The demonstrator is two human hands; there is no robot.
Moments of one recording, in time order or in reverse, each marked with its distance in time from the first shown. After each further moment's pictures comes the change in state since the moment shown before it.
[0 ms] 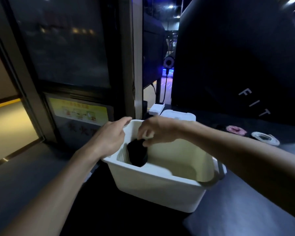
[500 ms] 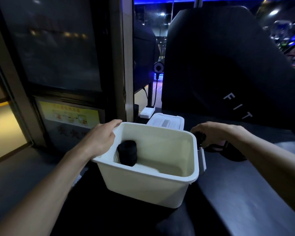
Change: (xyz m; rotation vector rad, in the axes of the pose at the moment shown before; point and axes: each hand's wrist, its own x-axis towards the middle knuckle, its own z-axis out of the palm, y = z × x) left_hand -0.003 0.010 -0.002 0.035 0.005 -0.017; right_hand -0.132 0.140 -0.006 -0.141 -0.166 0.552
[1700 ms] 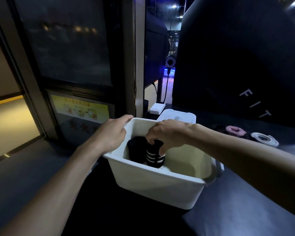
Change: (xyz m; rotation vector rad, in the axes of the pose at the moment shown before) left_hand 0.001 -0.004 0.001 0.021 0.006 -0.004; right_hand 0.023 -0.179 -0.024 -0.282 0.103 -0.505
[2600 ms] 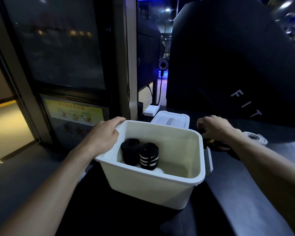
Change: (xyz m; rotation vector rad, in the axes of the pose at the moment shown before) left_hand 0.000 0.005 0.001 -0.028 0.058 -0.014; right_hand -0.083 0.149 0.090 0.133 0.189 0.744
